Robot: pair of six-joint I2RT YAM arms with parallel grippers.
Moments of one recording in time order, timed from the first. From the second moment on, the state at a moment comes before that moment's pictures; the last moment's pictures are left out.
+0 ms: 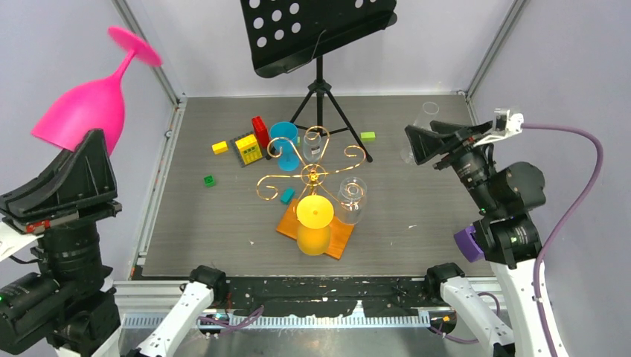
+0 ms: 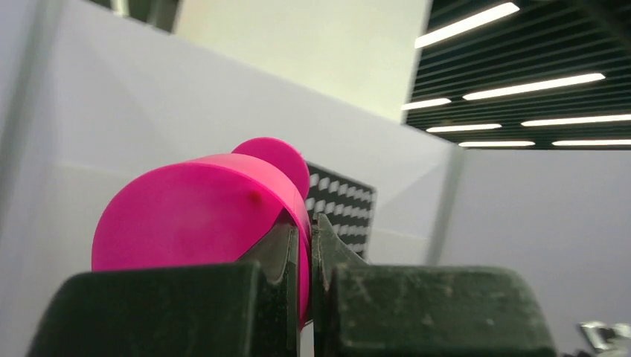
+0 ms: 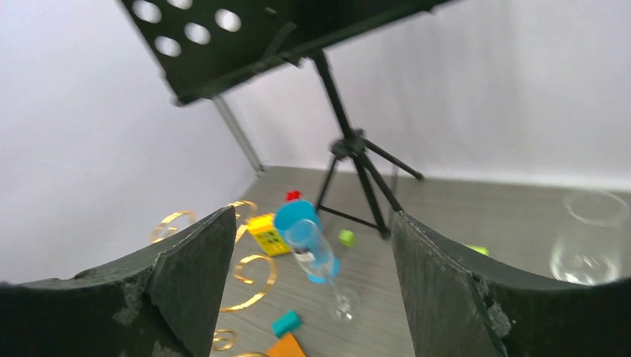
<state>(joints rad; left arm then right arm) -0.29 0.55 1.53 -0.16 -0.13 -0.25 0.21 0.69 1.10 -0.22 -0.20 0.41</state>
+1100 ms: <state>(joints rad) -1.33 1.14 1.29 0.69 -0.05 0.82 0.37 0.78 0.94 0.76 -0.43 1.26</state>
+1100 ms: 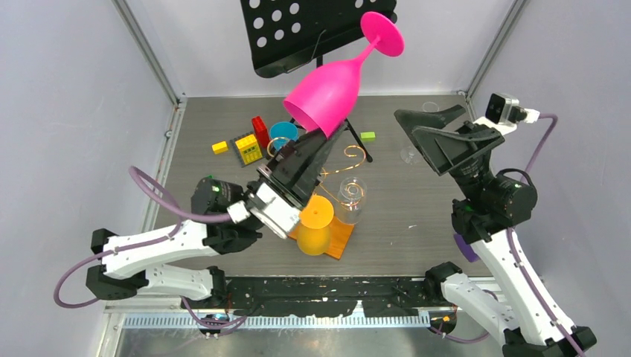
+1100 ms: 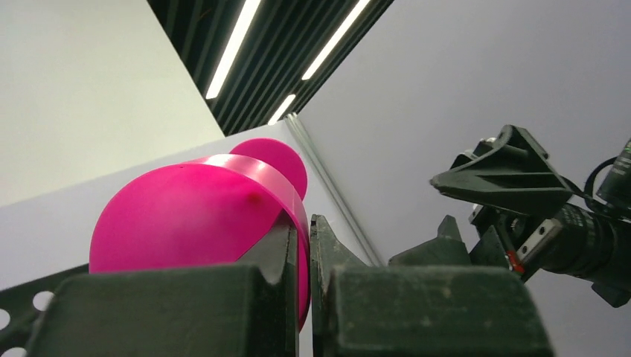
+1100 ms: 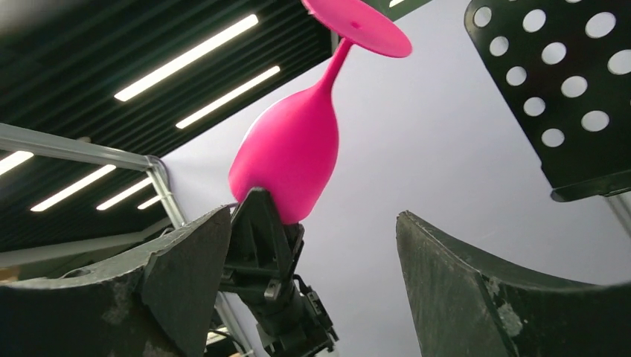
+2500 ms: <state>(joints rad) -1.47 1.34 1.12 0.78 -0.15 1.55 0.38 0.92 0.94 0.97 -0.40 1.60</state>
